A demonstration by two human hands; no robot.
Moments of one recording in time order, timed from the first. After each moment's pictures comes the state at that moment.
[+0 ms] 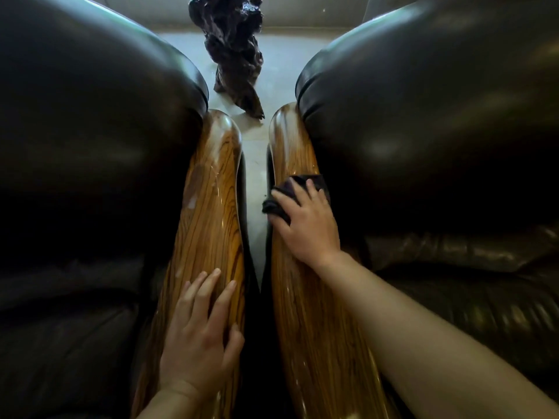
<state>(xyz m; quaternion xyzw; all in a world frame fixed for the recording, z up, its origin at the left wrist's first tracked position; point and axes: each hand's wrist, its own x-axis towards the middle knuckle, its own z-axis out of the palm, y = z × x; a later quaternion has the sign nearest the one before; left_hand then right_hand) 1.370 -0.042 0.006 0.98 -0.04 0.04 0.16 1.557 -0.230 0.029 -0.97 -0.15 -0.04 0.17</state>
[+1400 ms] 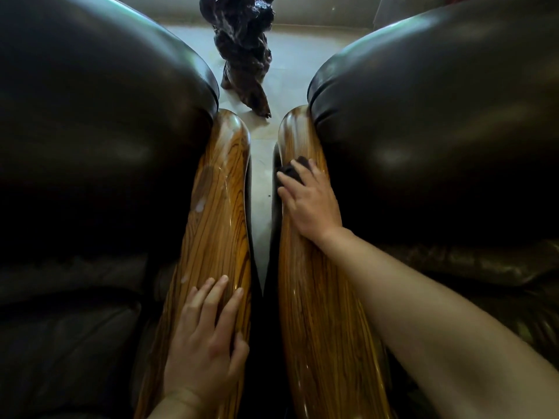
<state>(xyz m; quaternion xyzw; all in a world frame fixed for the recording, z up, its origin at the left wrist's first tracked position) 1.373 -0.042 0.006 0.98 -0.05 0.06 0.16 1.617 -0.216 0.036 -0.97 -0.17 -0.03 0.16</state>
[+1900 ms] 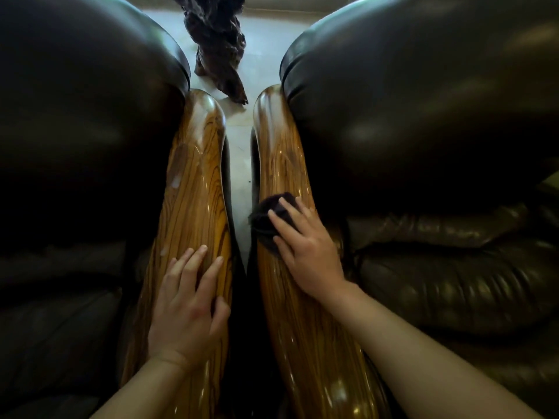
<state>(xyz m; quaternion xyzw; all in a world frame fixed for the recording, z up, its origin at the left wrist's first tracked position) 1.370 -0.042 0.004 0.99 -0.04 0.05 0.15 1.474 -0.264 0.013 -0.95 -0.20 -0.08 0.21</state>
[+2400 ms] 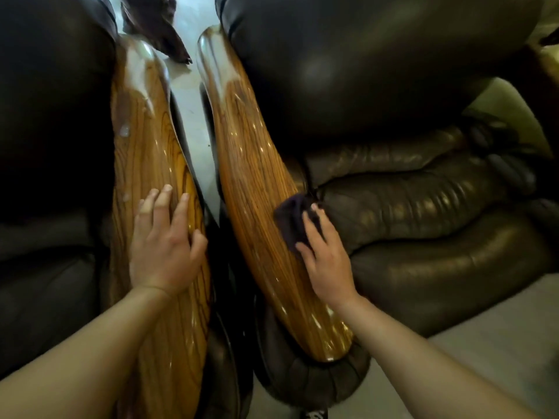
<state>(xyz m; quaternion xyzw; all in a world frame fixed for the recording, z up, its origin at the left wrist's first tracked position) 1.362 -0.048 0.014 0.99 -0.05 0.05 0.12 1.312 -0.326 -0.024 -0.96 -0.01 -0.06 0.27</state>
